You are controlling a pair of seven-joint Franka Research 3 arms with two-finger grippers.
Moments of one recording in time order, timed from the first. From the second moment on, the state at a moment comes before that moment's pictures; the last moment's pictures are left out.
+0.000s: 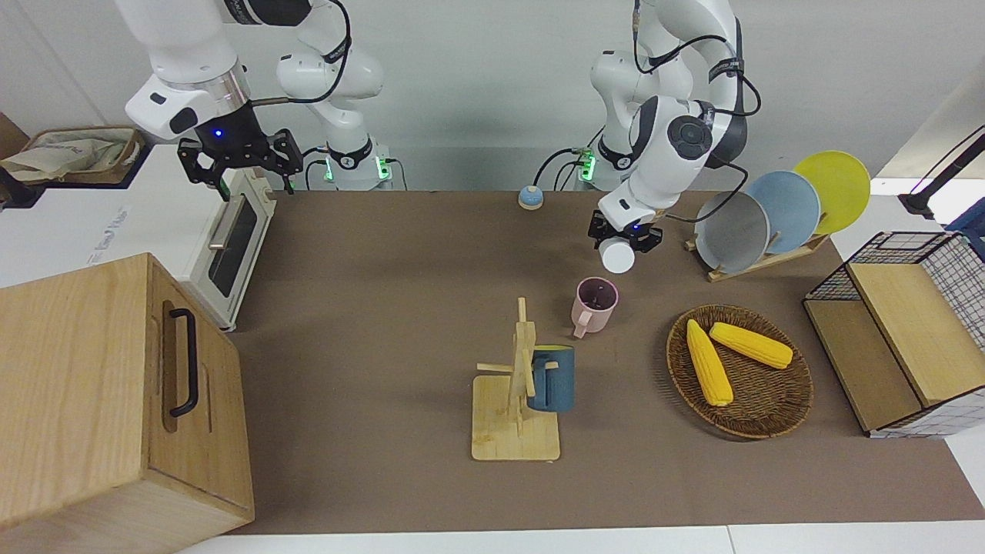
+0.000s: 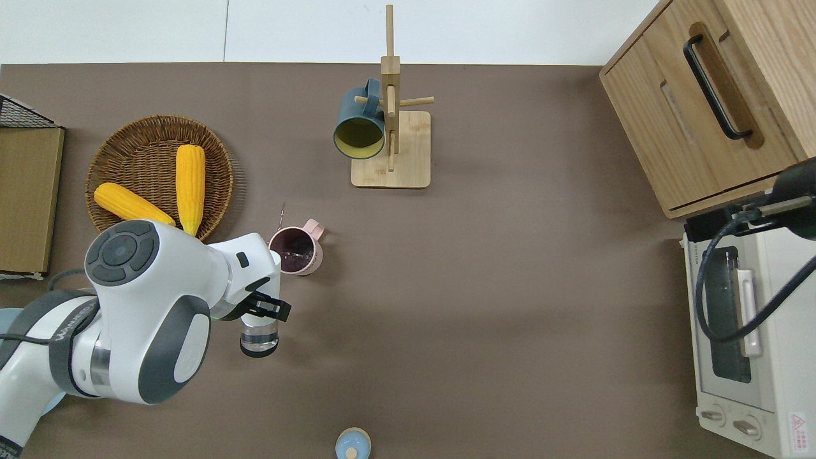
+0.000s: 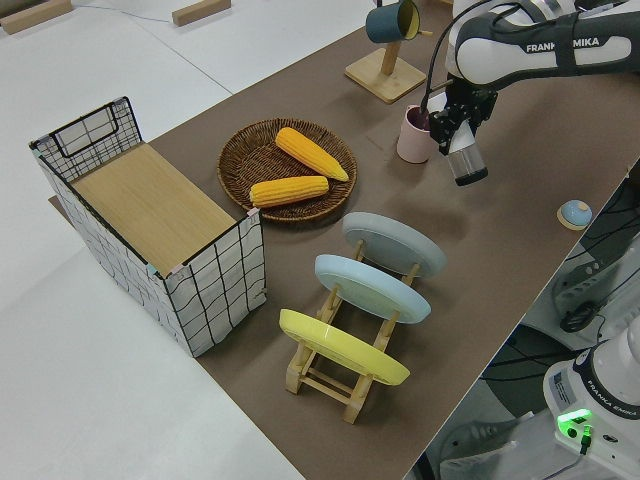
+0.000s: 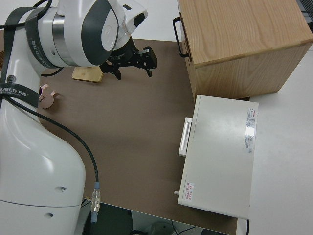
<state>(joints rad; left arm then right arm) -0.48 -0.05 0.20 -2.18 -0.13 2.00 0.12 -0.01 0.04 0.05 -1.46 -0.04 1.48 -0.13</state>
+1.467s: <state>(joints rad) -0.48 0.00 0.21 -2.09 -0.12 1.88 0.12 -0.01 0.04 0.05 -1.46 -0.04 1.48 -0.13</state>
